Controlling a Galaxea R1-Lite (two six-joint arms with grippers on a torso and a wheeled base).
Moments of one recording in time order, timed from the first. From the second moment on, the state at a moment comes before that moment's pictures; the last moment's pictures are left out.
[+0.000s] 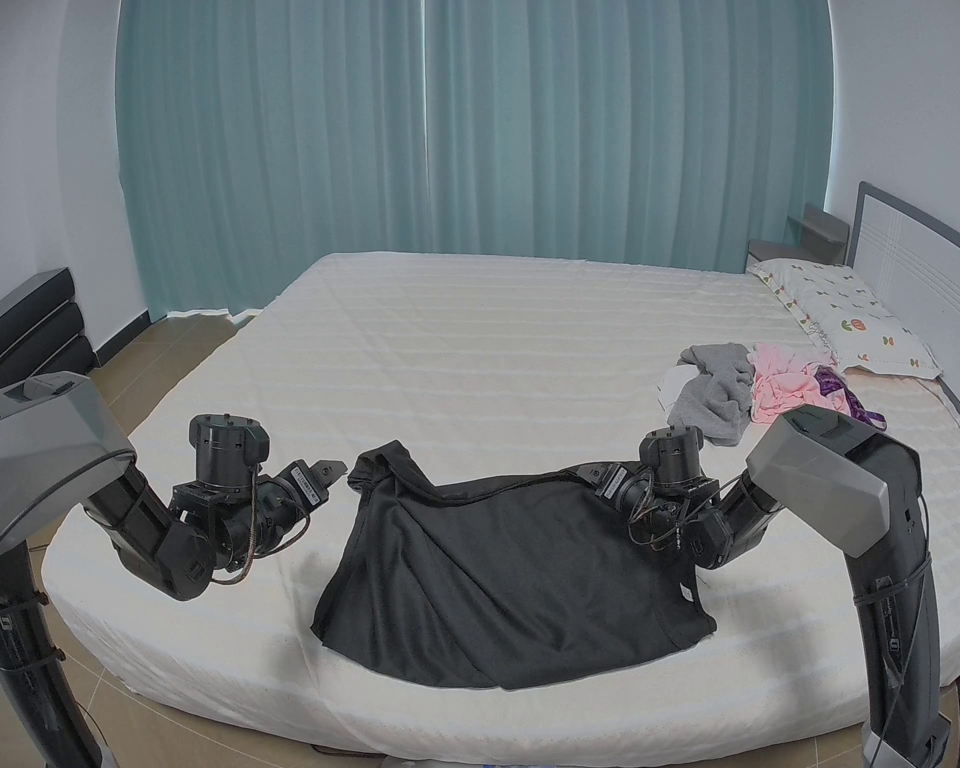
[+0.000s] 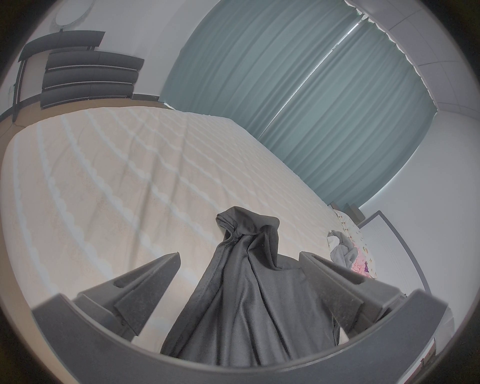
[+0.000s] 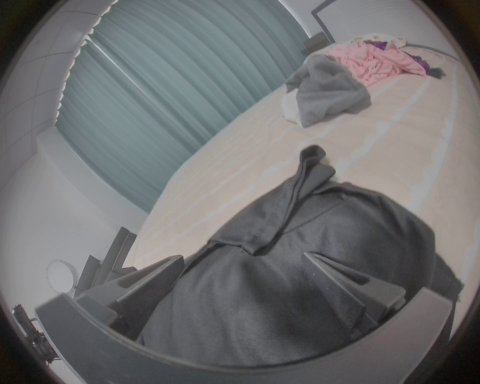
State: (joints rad) left arm -0.24 2.07 -0.71 -0.85 0.06 -0.76; right arm 0.36 2.55 -1.27 -0.78 -0.07 0.80
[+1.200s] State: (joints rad) left arm -0.24 2.10 -0.69 -0.87 0.07 -0.79; right arm 0.28 2.71 -1.90 -0.70 -0.22 0.84
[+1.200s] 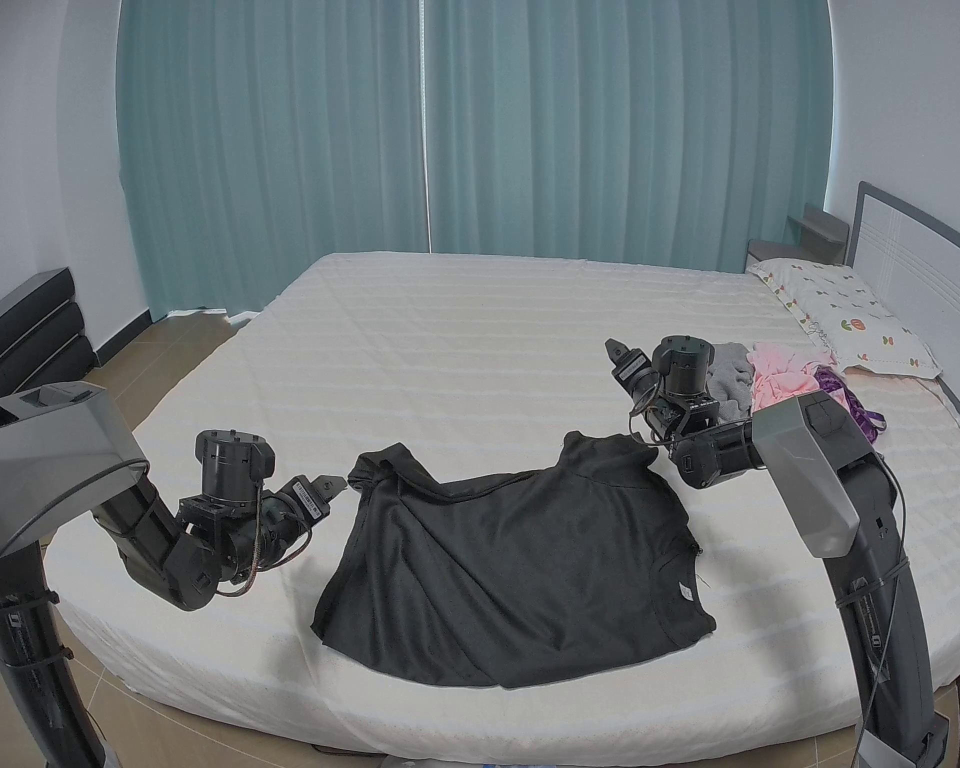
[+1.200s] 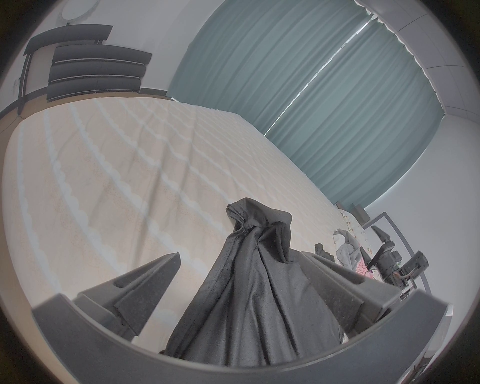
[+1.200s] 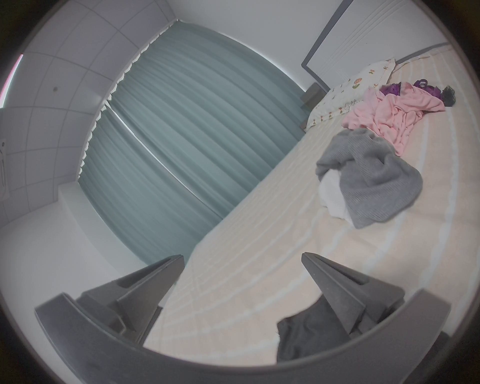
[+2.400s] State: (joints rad) left arm -0.34 2.31 -0.73 -0.86 0.06 -0.70; right arm 0.12 2.21 -0.54 -1.13 0.10 0.67
